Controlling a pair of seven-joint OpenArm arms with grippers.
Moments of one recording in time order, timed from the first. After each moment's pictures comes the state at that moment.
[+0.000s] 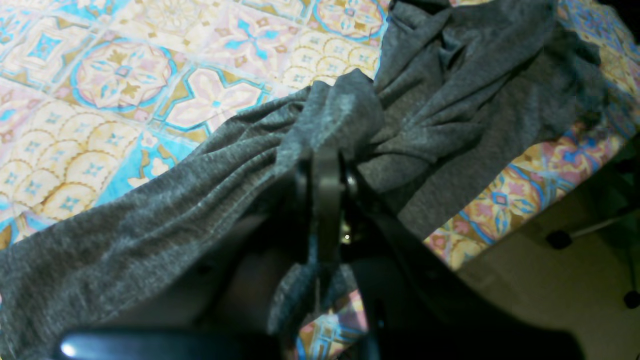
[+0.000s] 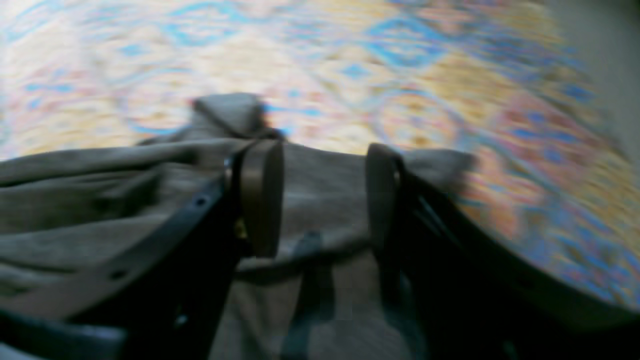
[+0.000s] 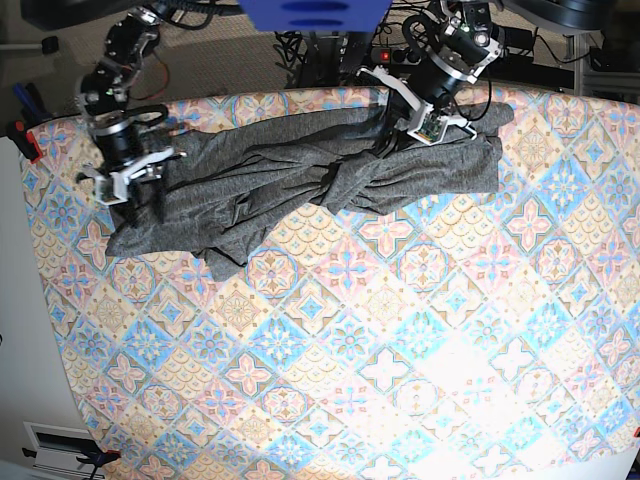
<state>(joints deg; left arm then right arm) 40.4 8.0 -10.5 117.7 -1.5 -40.8 14.4 -17.4 -1.3 35.4 99.2 0.8 44.6 -8.0</state>
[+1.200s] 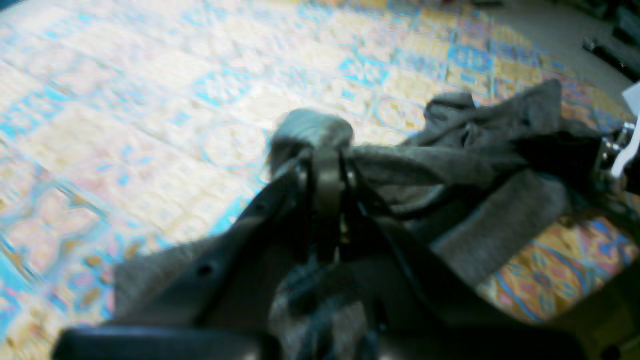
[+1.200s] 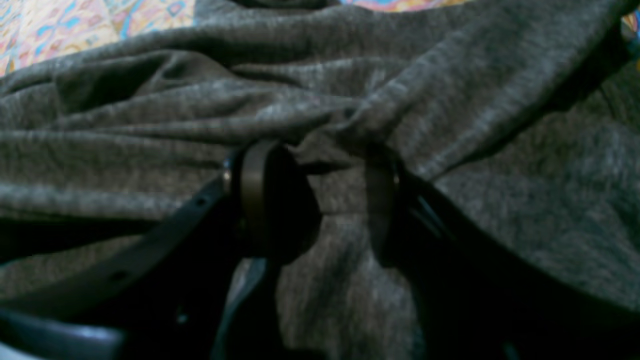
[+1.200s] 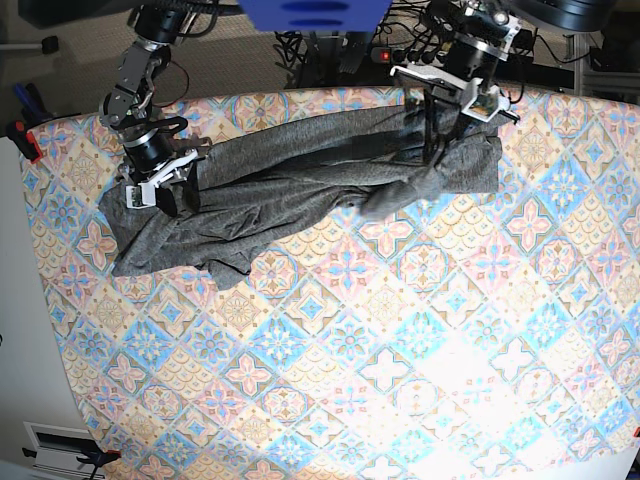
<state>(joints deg) 44.7 11.1 -22.7 118.1 -0.7 -41.5 -10.7 -11.0 1.9 30.9 76.8 1.3 44.9 -6.9</state>
